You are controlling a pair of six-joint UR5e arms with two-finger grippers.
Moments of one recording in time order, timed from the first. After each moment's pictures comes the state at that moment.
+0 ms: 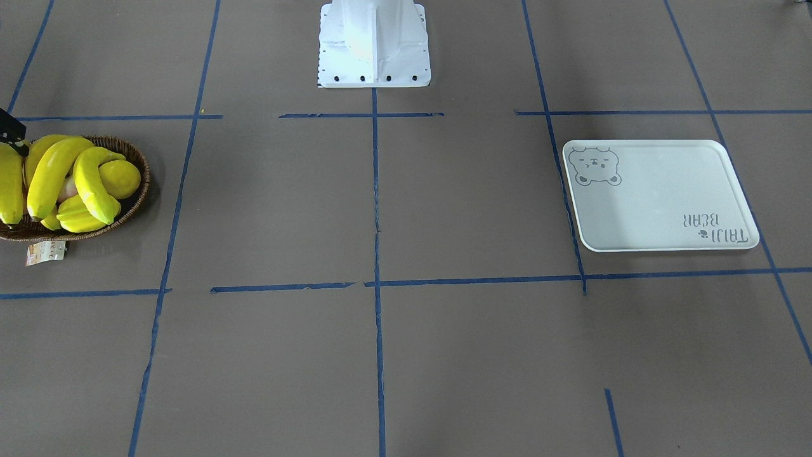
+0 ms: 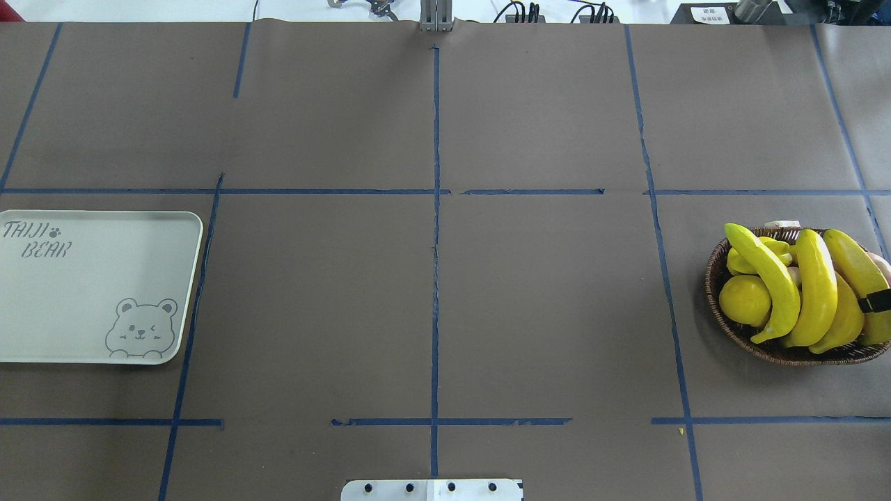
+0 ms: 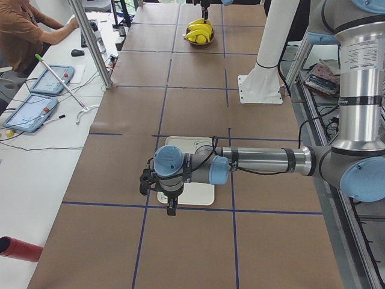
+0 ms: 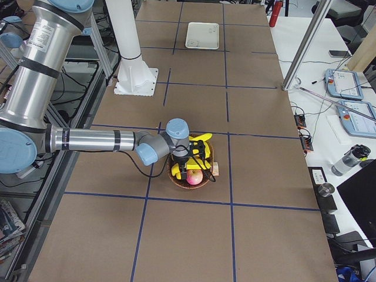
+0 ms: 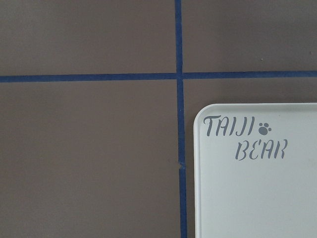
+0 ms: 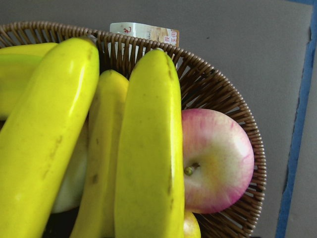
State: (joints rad) left arm -1.57 -1.48 -1.66 -1.63 -2.40 -0.01; right arm 1.08 -1.94 1.84 -1.00 2.20 0.49
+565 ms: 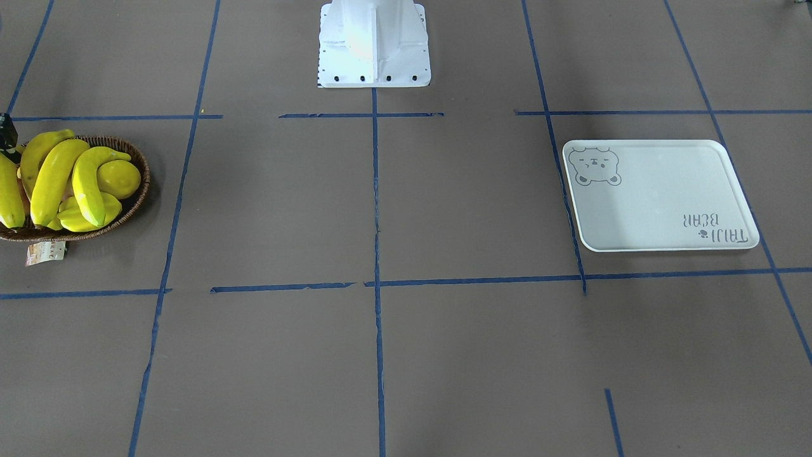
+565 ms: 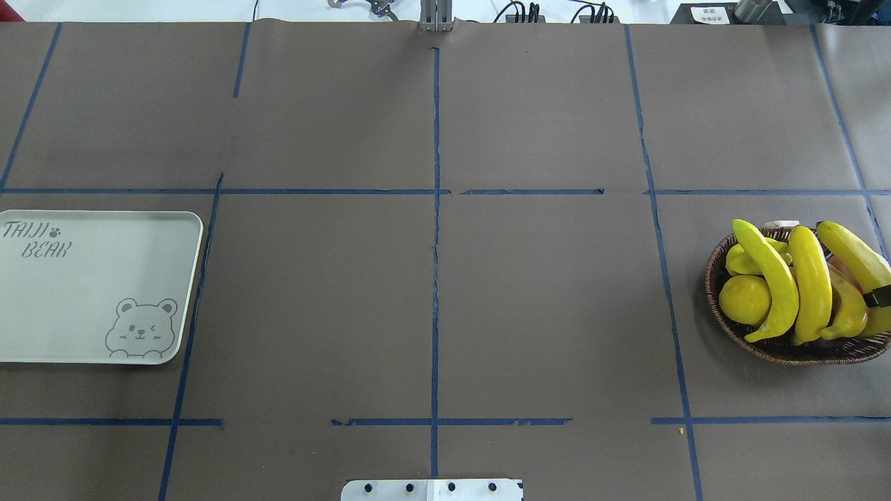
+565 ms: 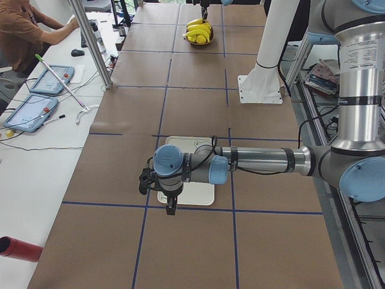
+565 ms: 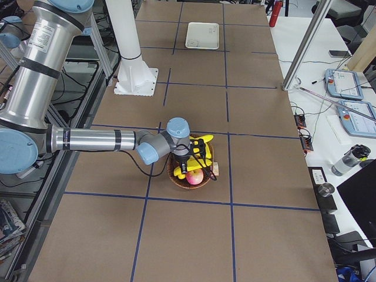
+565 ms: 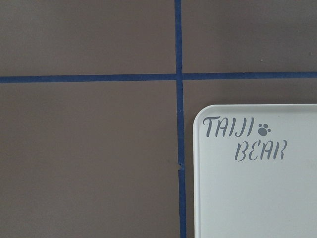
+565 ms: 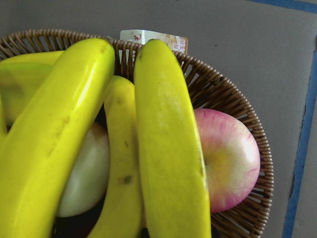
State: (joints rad) left arm -1.57 -1.48 -1.66 -1.63 -2.40 -0.01; right arm 1.09 -1.93 1.86 -1.00 2.21 0.49
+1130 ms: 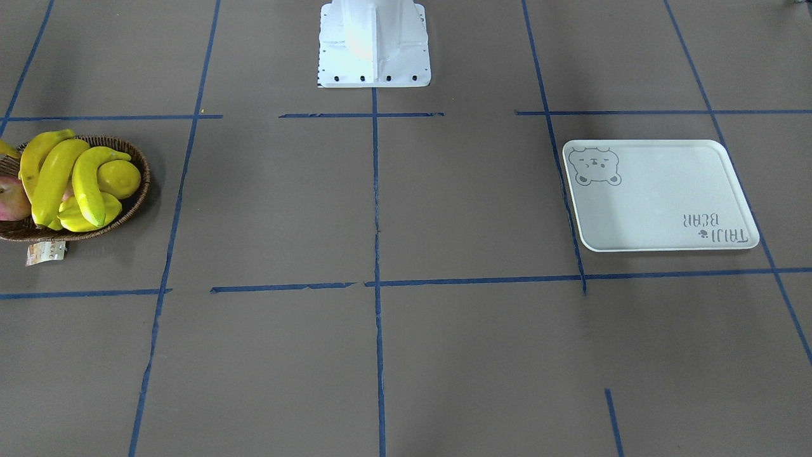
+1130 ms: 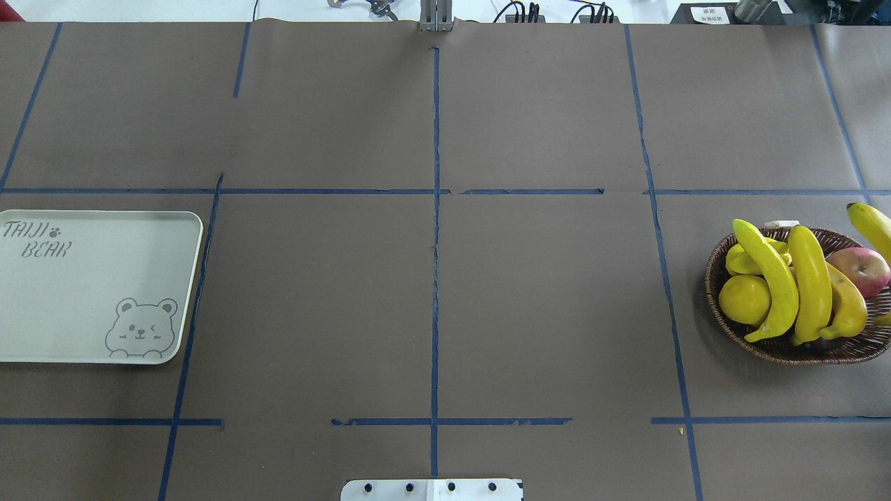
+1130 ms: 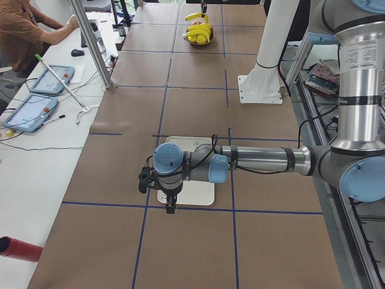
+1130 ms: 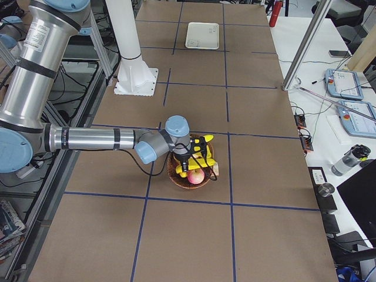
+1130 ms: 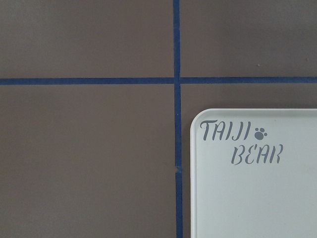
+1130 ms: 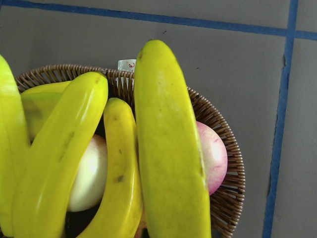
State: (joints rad) left arm -1.57 -1.48 -1.67 -1.63 -2.40 -0.03; right arm 1.24 -1.95 1.88 -1.00 2.31 0.42
